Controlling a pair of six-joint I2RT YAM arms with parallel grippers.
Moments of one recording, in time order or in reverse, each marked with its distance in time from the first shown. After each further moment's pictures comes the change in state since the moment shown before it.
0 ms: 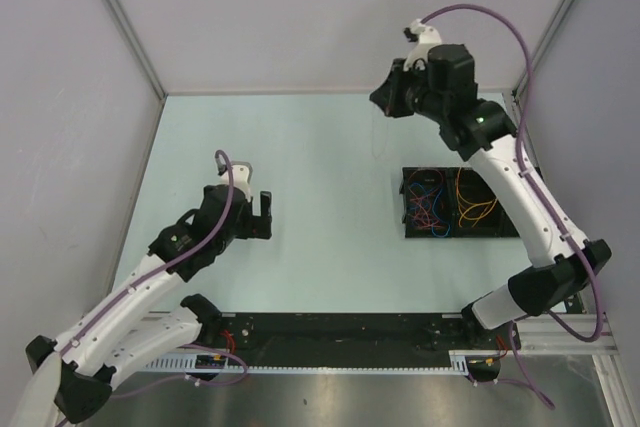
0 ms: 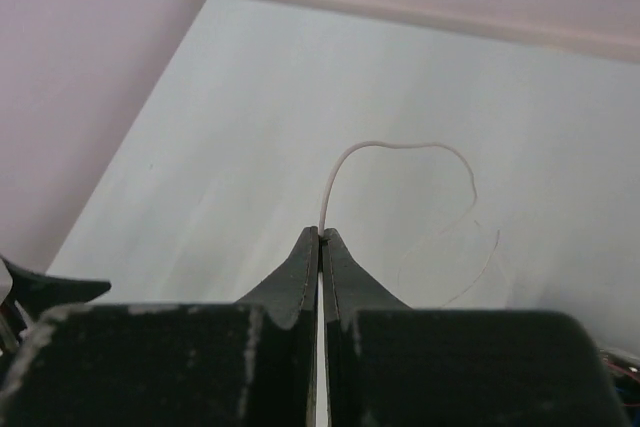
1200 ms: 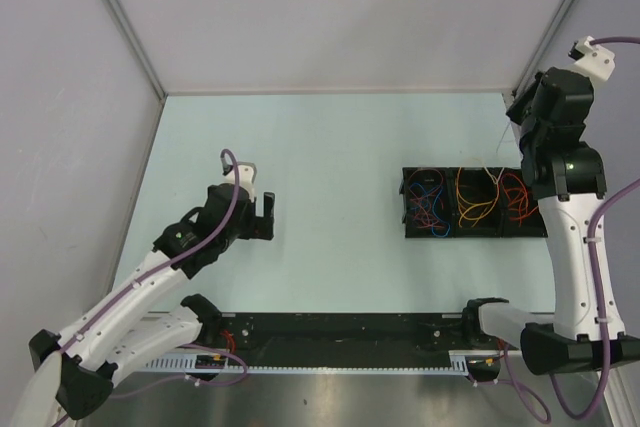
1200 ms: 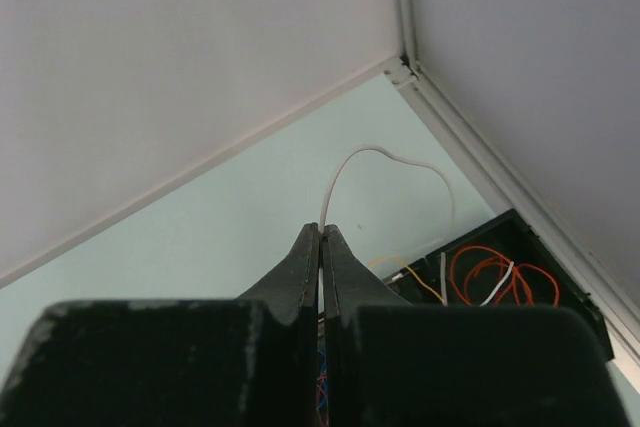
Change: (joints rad) left arm 0.001 0.027 -0.004 0.008 0.020 0.010; right arm -0.425 -0.345 -0.159 -0.062 0.577 0.053
